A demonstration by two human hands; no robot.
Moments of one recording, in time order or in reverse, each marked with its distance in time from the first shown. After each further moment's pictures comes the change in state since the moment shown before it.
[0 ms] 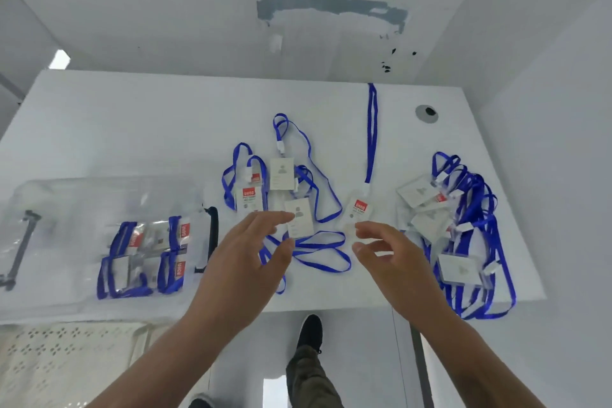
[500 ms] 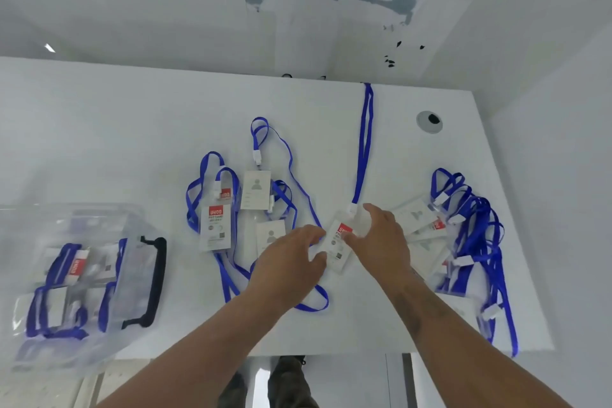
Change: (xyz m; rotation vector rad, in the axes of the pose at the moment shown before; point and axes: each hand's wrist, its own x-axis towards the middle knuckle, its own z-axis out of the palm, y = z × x) left_hand 0.115 0.006 0.132 0.123 -0.286 -0.159; right_hand 0.165 0.079 -0.001 -0.441 0.040 0.146
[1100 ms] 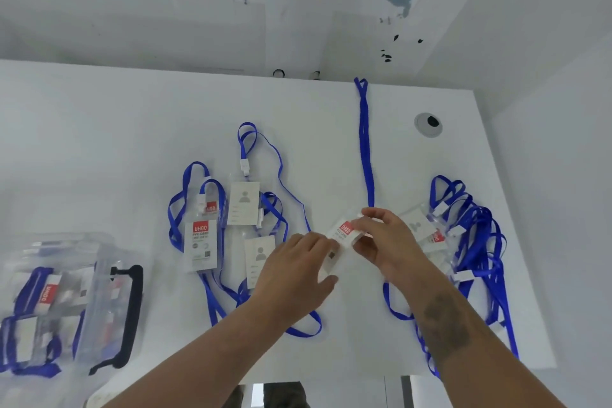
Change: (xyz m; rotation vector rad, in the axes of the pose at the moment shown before) left_hand 0.036 0.001 0.019 0.247 0.081 0.326; right_hand 0.022 -0.019 -0.045 1.116 -0.244 0.500
